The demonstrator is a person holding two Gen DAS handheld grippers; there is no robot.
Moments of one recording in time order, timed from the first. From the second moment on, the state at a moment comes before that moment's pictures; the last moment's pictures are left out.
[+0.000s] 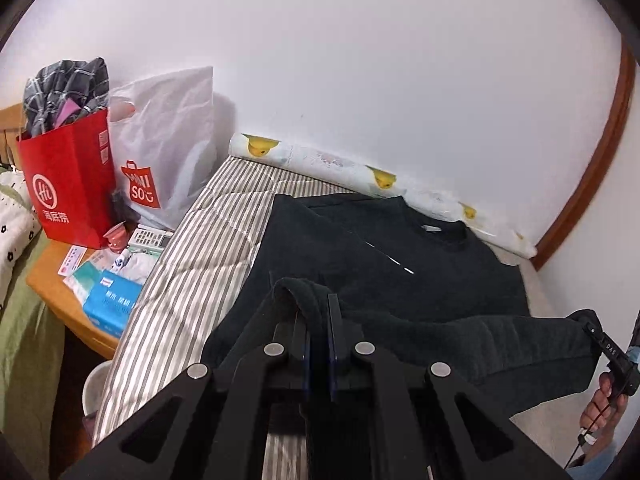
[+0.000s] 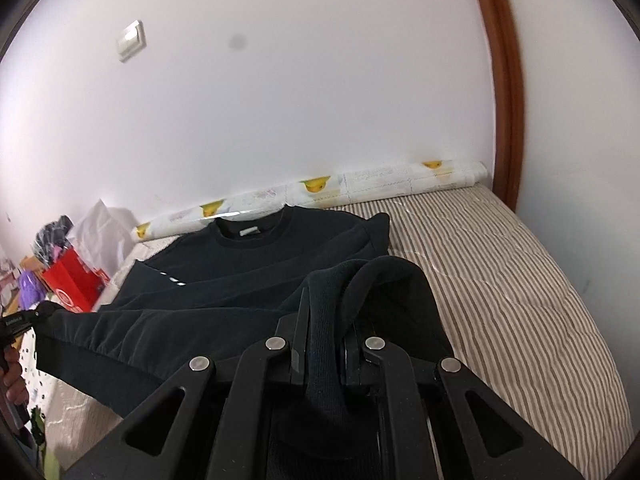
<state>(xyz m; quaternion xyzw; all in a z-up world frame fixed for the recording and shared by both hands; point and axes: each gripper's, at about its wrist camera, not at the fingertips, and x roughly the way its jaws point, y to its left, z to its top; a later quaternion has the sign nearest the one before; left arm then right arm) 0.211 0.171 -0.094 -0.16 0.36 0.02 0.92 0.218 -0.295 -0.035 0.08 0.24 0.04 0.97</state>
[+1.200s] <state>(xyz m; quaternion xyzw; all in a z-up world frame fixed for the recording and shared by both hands) 0.217 0.175 -0.141 -0.14 0.42 0.03 0.90 0.239 -0.316 -0.074 0.04 0.33 -0.01 0.94</state>
